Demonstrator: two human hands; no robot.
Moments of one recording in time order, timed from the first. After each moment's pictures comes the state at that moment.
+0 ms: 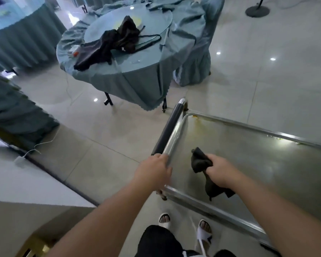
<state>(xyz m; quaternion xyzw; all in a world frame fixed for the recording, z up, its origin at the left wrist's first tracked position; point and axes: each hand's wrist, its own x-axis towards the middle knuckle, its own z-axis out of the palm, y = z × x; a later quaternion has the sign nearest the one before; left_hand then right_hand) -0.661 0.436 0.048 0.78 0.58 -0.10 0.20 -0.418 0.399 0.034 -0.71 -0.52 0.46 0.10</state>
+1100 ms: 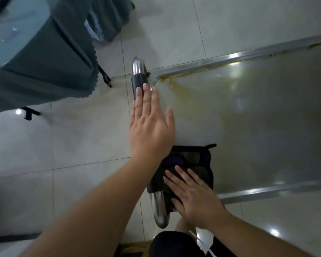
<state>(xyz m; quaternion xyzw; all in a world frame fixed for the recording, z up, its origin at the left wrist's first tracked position) -0.596 0.632 -0.069 0.88 0.44 0.04 0.19 -0.590 0.405 -0.179 -0.72 -0.65 0.26 0.03</state>
